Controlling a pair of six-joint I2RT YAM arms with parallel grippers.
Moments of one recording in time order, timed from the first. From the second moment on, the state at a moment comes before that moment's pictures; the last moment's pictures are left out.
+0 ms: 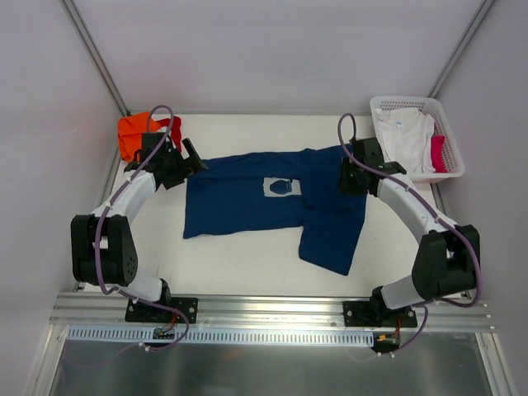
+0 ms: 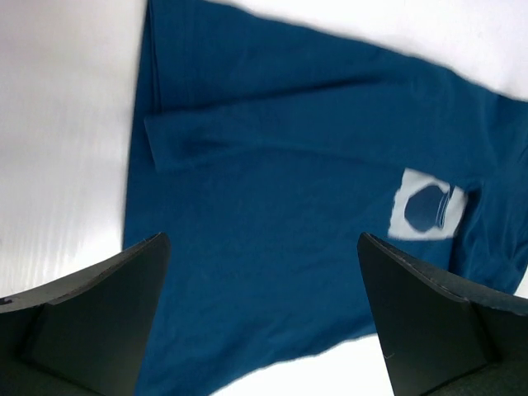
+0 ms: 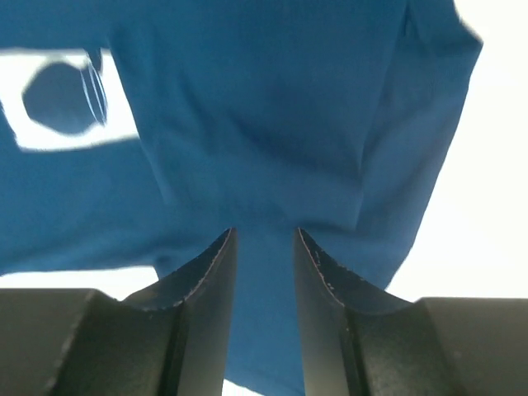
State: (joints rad) left arm -0.01 1.54 1.07 -0.33 0.22 -0.52; right arm 0.26 1.52 1.16 -0.62 0.03 0.32
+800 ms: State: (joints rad) left arm -0.04 1.15 0.68 -0.30 0.10 -0.55; right arm 0.40 1.04 0.67 -0.60 0.12 0.44
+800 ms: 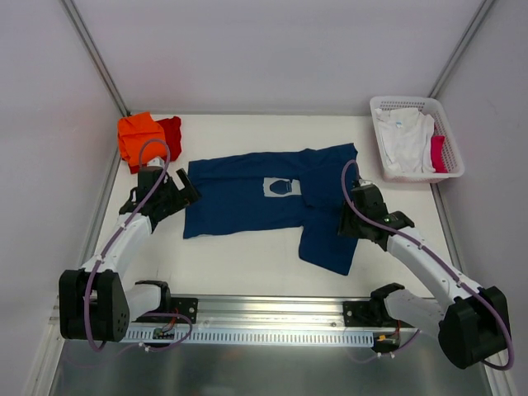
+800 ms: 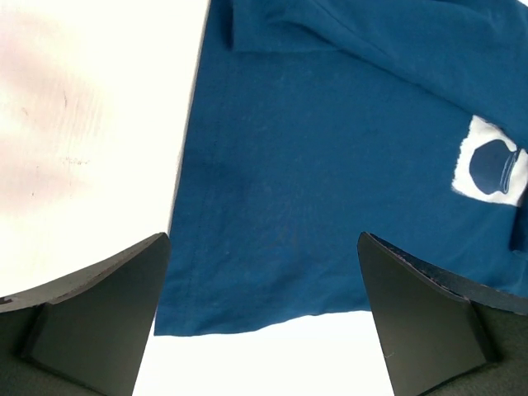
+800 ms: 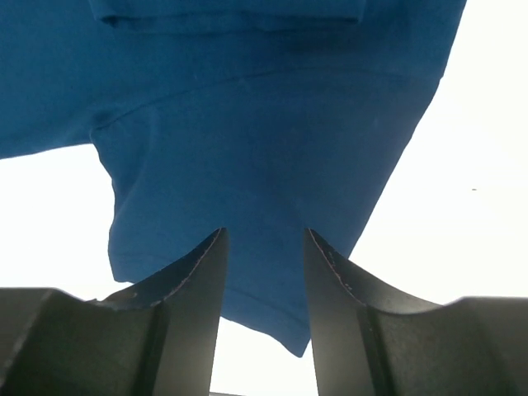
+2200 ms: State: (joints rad) left arm -0.11 0.95 0.39 -0.42 -0.02 -0.78; right arm 0.42 1.03 0.61 -0.57 0.10 0.48
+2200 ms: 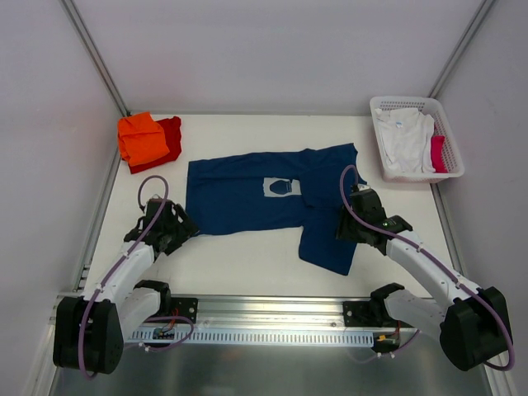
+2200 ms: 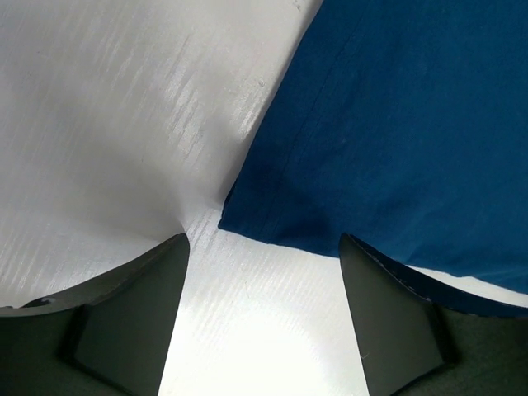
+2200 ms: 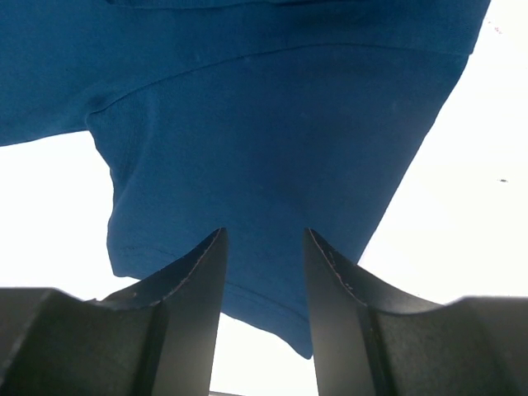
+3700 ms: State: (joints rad) left arm -0.16 1.13 0.48 -0.41 -0.14 -0.82; right arm 0.46 0.81 0.49 -0.69 0.09 0.60
